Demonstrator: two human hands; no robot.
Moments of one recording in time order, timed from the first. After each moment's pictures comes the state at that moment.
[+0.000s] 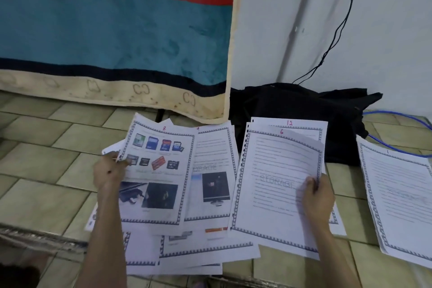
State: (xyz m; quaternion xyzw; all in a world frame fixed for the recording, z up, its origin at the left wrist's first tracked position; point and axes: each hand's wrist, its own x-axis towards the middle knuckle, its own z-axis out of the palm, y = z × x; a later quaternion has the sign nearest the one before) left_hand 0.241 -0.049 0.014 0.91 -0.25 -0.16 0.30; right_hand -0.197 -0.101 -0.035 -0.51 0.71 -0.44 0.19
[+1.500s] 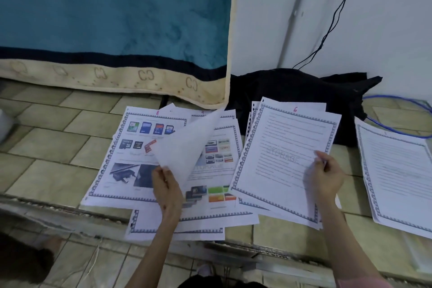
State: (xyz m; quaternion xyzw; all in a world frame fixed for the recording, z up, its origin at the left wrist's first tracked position) left_hand 0.083 0.018 -0.006 0.76 -0.25 -0.18 0.57; right_hand -0.213 -0.094 -0.039 -0.38 0.65 -0.57 0.31
